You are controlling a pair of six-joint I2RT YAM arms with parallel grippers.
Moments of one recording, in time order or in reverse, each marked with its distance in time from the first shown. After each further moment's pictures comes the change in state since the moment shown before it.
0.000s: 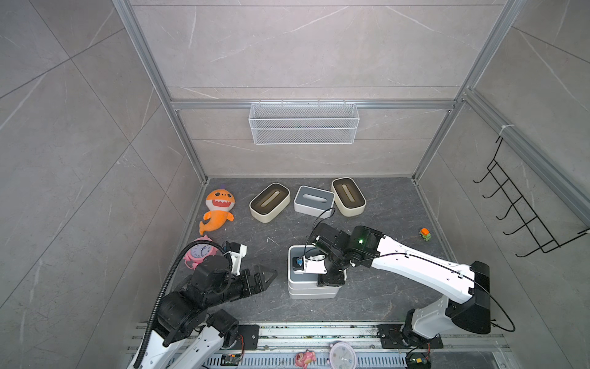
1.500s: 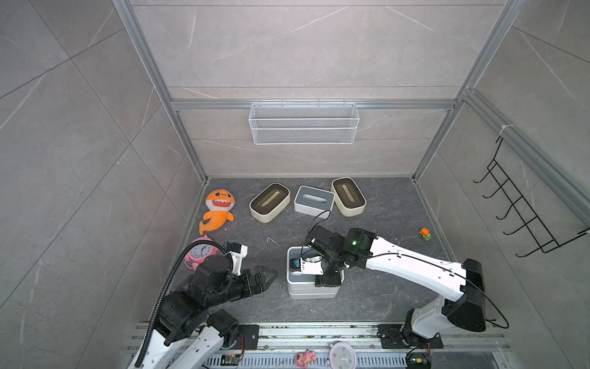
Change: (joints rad) left arm 0.000 0.000 -0.011 0.006 0.007 0.000; right arm 0.006 0.030 -0.021 0.034 0.023 0.008
